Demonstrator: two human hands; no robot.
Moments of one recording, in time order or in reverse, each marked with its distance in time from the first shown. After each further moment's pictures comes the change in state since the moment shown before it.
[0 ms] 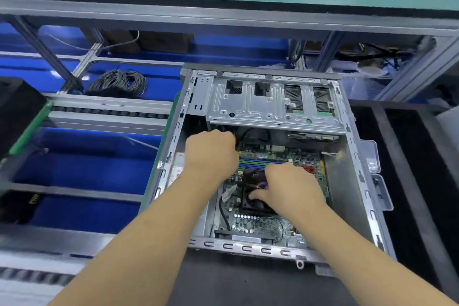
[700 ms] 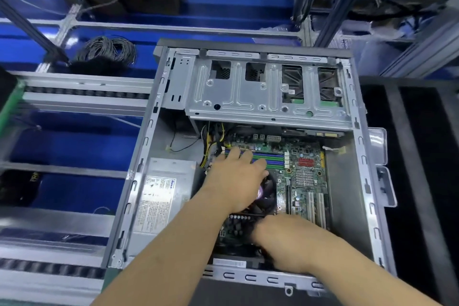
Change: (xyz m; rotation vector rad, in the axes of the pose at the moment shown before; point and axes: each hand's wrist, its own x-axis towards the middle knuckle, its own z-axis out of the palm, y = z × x) left_hand -0.008 0.047 0.051 -0.066 -0.393 0.384; right_hand -0.023 0.021 0.029 -0.038 -0.596 -0.545
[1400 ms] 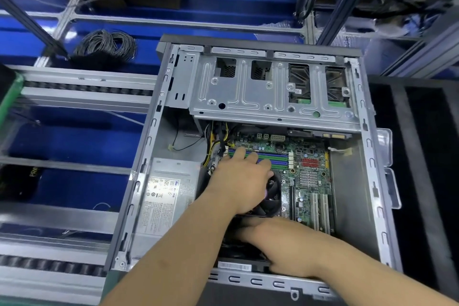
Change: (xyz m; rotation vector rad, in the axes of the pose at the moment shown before) left_hand 0.001 0.000 0.003 -0.059 0.029 0.027; right_hand 0.002 -0.006 -0.008 0.244 0.036 -0.174
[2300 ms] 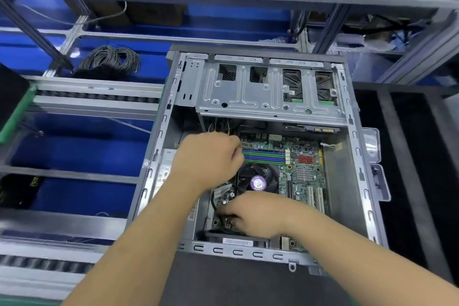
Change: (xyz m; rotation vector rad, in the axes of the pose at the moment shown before) left_hand -0.039 -0.036 -0.048 0.044 0.360 -0.069; right_hand 0.030 -0.022 -0.022 -0.074 0.024 0.070
